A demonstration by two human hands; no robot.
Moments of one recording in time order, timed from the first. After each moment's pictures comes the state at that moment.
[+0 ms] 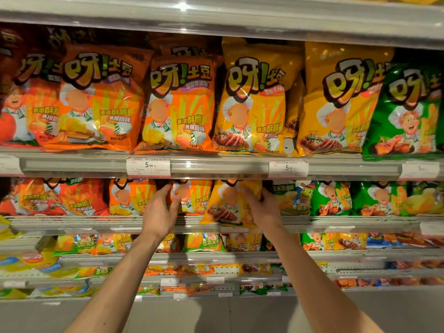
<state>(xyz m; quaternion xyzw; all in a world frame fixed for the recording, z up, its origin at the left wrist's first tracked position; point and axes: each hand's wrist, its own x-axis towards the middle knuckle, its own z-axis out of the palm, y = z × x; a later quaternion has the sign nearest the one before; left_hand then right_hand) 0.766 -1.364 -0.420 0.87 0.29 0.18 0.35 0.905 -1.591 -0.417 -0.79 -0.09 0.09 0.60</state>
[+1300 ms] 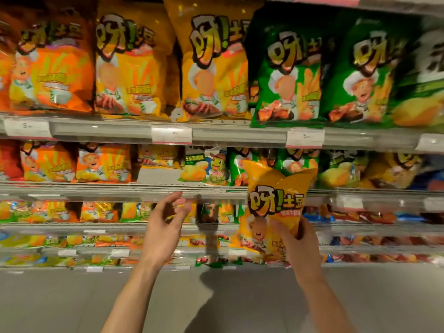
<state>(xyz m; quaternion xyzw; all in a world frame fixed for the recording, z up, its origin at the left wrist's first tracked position) 0.778 -1.675 -0.405 0.71 0.27 0.23 0.61 0.895 -1.939 -0.438 -0.77 -0.02 0.06 0.63</state>
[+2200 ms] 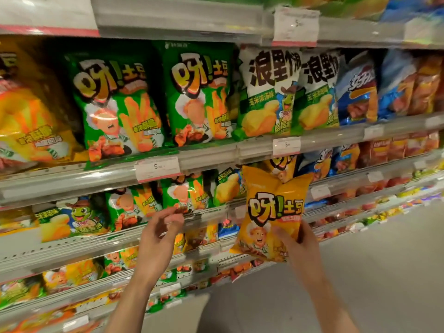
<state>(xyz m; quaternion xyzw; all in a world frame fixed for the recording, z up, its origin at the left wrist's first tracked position) 0.950 -1.877 -0.391 0.73 0.17 0.15 0.64 1.010 -2.181 -0.426 -0.75 0.05 -0.01 0.66</state>
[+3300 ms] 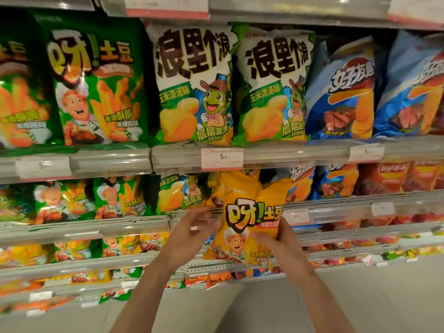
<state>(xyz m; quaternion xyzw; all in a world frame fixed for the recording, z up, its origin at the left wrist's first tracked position) 1.096 -2.090 -0.420 0.77 0.17 0.02 0.62 1.171 -2.329 -0.431 -0.75 -0.05 0.19 0.63</state>
